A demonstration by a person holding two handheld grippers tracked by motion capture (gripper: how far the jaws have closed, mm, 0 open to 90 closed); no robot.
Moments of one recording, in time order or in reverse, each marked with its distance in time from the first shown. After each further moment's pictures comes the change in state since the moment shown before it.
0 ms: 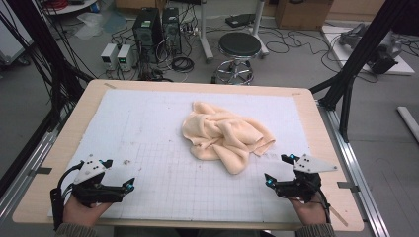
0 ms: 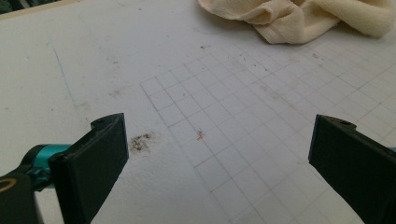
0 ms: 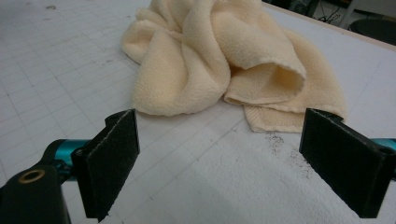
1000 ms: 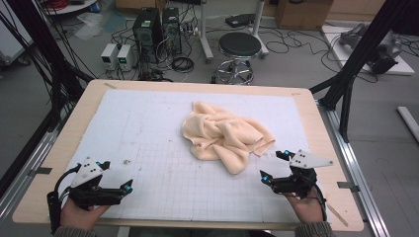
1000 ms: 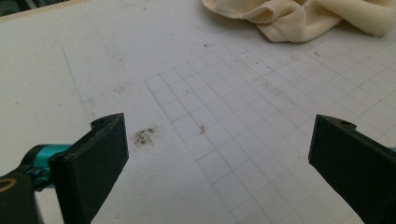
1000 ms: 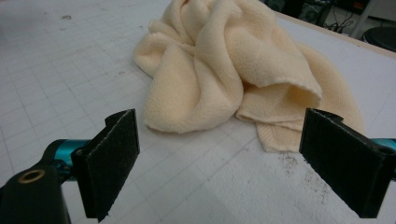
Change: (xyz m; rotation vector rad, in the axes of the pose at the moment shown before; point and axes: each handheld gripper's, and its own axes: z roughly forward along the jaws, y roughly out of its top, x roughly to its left) left arm -0.001 -0.004 -0.008 -0.004 0.018 -0.001; right arm 0.002 0.016 0.009 -0.019 0.045 -0.008
